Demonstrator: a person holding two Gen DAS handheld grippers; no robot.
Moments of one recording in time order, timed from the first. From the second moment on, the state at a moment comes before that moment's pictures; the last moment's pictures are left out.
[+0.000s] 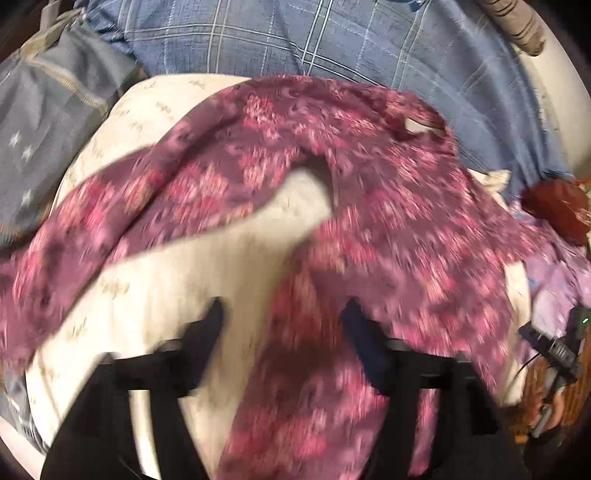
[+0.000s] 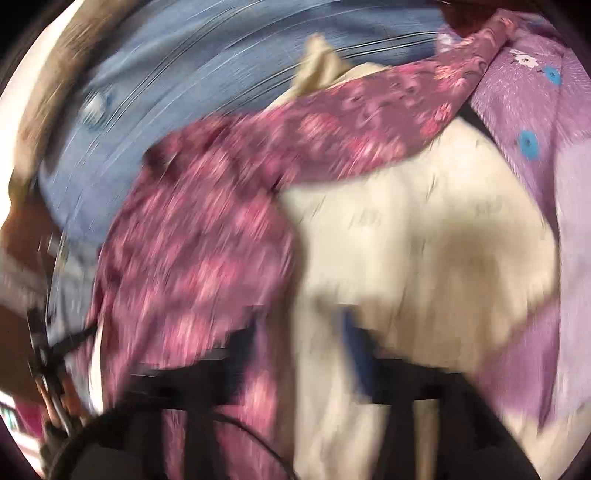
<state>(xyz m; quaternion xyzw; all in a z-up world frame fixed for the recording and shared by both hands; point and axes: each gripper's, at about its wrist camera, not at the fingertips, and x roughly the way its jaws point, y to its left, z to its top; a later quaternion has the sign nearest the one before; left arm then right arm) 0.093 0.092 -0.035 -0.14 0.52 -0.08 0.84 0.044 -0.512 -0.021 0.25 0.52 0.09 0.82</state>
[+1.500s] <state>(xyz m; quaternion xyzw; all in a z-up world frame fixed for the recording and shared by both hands) 0.210 0.029 -0.071 -0.18 0.56 -0.05 0.81 0.187 -0.704 0.039 0.33 0.37 -0.20 0.84</state>
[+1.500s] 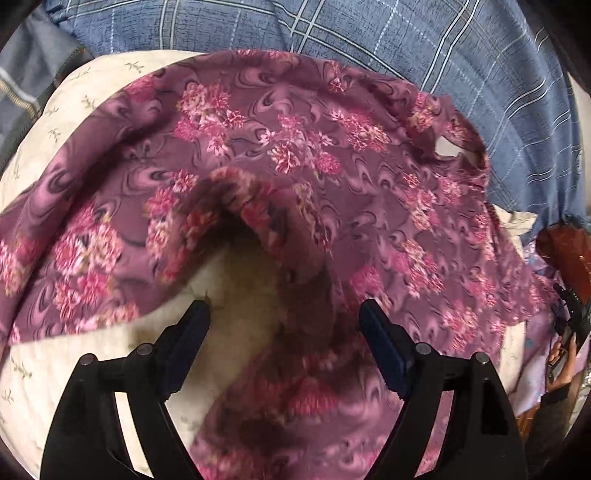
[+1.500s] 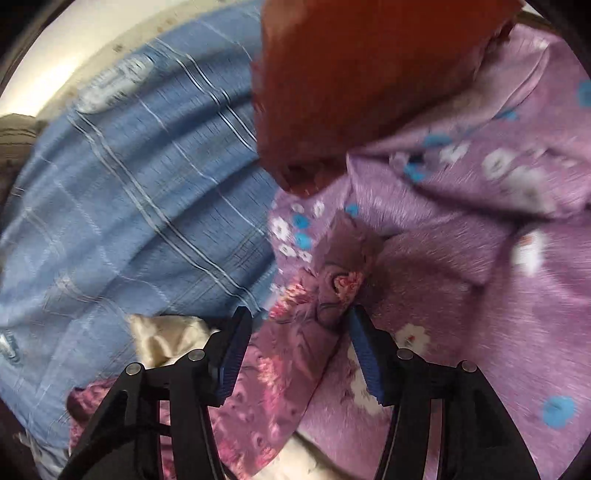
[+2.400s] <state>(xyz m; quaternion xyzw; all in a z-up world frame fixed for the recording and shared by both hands) 0.177 0.064 -0.026 -0.13 0.51 -0.02 0.85 0.173 -0.492 0.130 0.13 0.32 0.05 0.94</state>
